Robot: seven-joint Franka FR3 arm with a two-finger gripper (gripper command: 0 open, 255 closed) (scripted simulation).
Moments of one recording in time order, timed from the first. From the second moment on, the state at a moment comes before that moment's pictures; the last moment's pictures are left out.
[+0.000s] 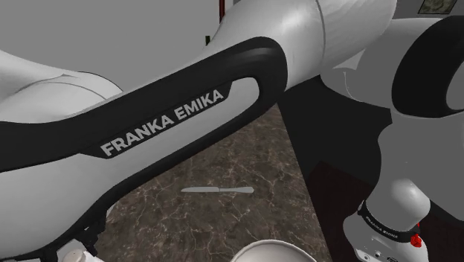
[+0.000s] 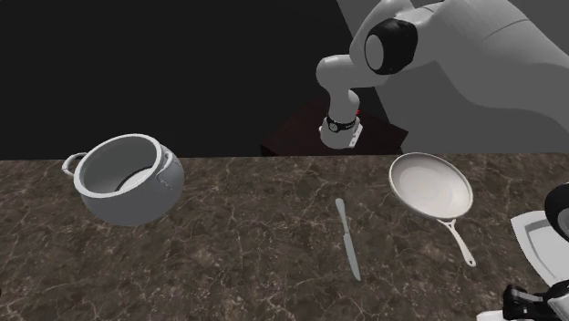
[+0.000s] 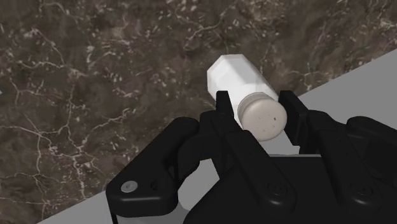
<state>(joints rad) 0.75 0.59 0.28 -1.31 -0.11 1.94 0.81</state>
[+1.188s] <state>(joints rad) 0.75 0.61 0.27 -1.38 -0.12 2.03 0.81</state>
